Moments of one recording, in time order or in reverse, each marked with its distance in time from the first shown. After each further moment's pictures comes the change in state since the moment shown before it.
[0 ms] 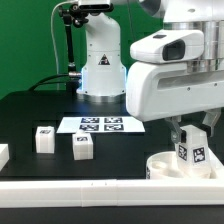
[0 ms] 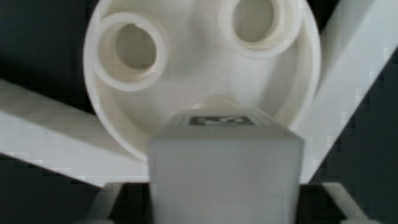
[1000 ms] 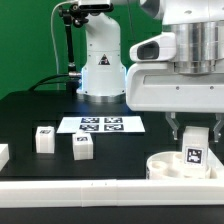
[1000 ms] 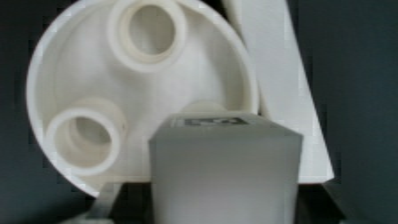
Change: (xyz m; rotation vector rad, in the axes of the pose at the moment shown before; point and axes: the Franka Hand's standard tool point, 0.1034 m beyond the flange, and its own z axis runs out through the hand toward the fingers) arm 0.001 -0.006 0.001 0.048 0.002 0.793
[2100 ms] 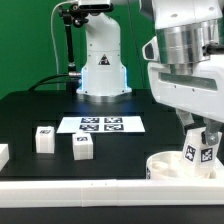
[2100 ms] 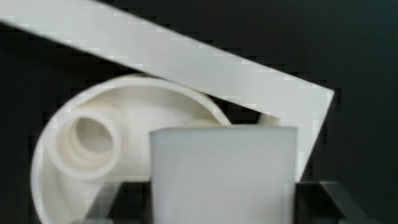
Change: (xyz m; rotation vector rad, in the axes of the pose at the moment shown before) arm -0.003 -0.005 0.001 0.083 -0.065 0.862
